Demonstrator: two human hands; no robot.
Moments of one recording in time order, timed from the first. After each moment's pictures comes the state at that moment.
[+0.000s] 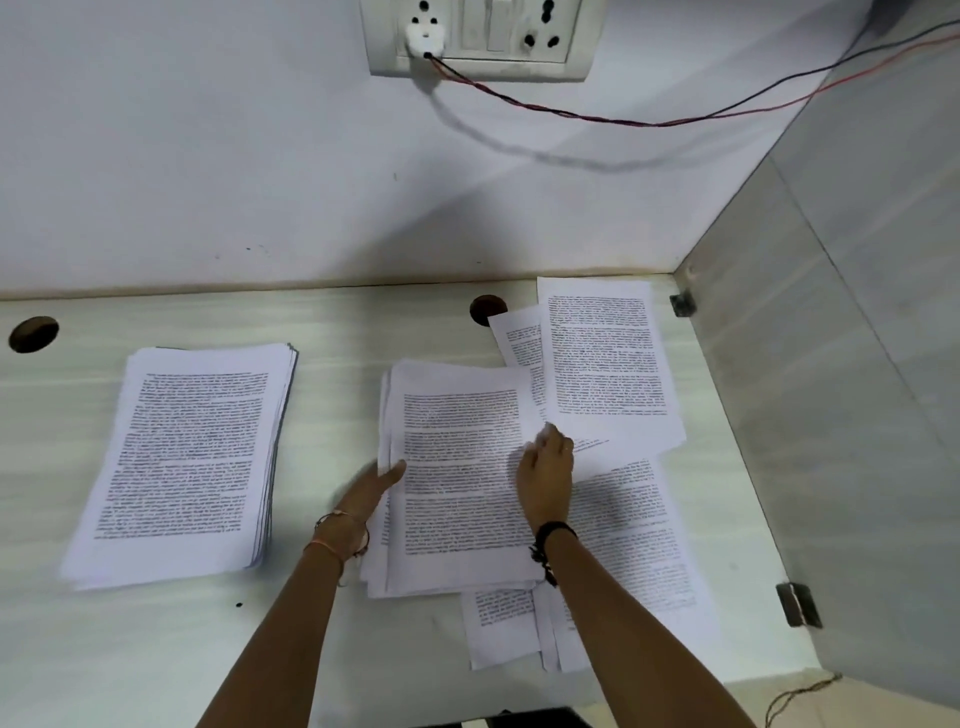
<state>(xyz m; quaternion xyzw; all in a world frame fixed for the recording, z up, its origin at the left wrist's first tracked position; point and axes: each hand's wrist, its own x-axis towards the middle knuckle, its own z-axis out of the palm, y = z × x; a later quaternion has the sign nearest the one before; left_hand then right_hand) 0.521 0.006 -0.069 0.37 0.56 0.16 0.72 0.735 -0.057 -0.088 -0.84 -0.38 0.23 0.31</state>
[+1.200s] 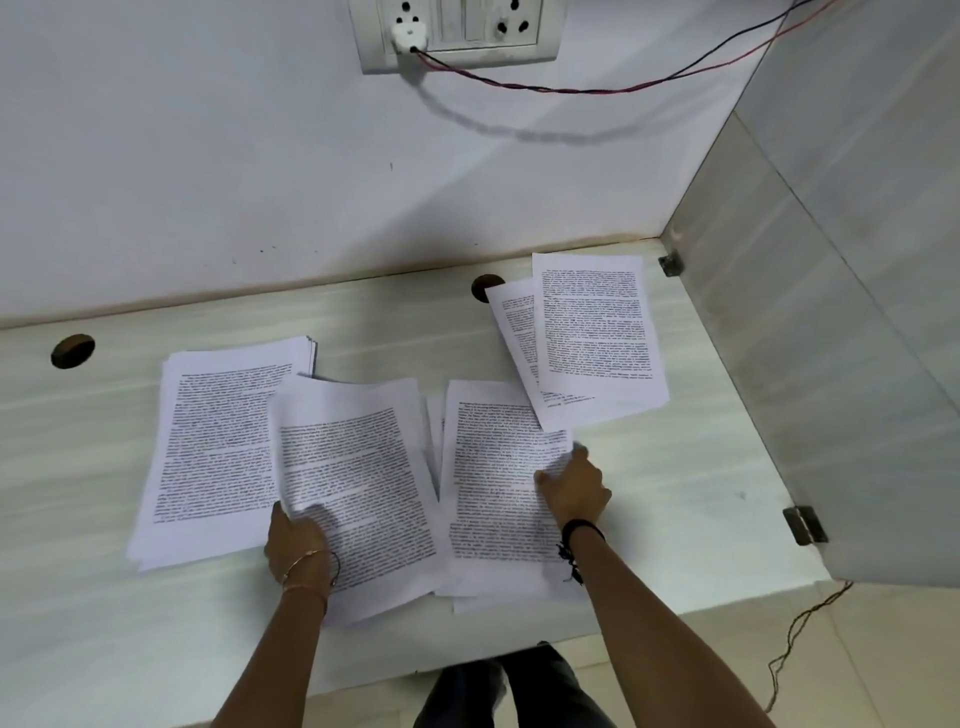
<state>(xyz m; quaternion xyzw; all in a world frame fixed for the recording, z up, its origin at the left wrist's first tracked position) 0.426 -0.054 -0.053 0.35 0.86 0.20 0.33 0.718 -0.125 -0.084 -0.91 -0.26 0.27 0.16</state>
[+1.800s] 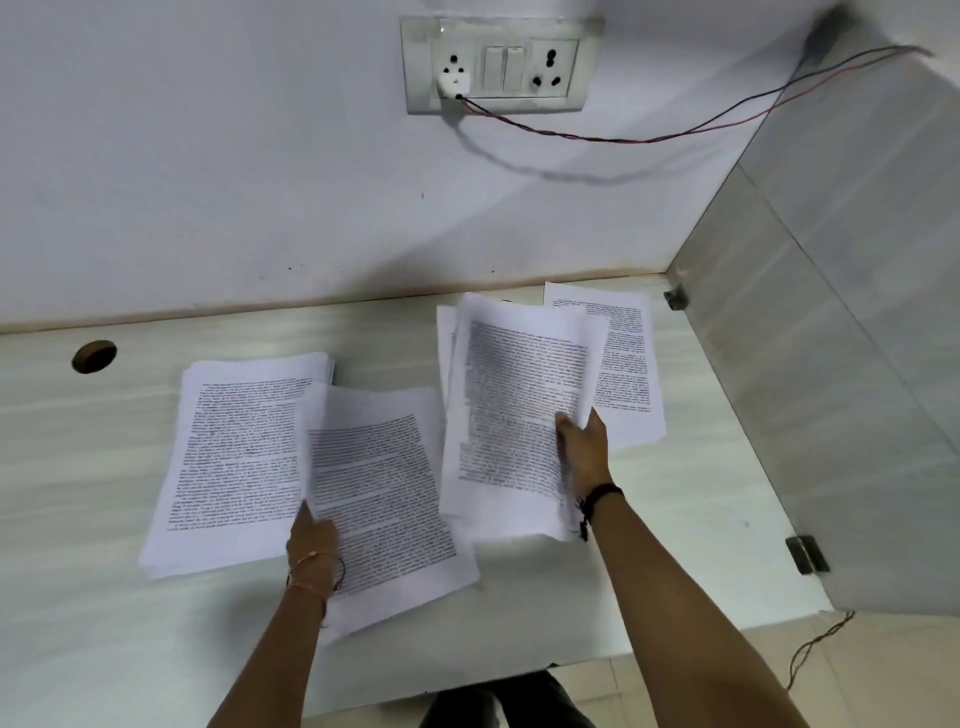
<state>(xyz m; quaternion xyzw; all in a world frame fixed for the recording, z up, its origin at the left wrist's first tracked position) 0.409 -0.037 -0.060 0.38 0.79 0.18 0.44 0.741 -0.066 -0.056 -0.73 -0.16 0.41 0.53</state>
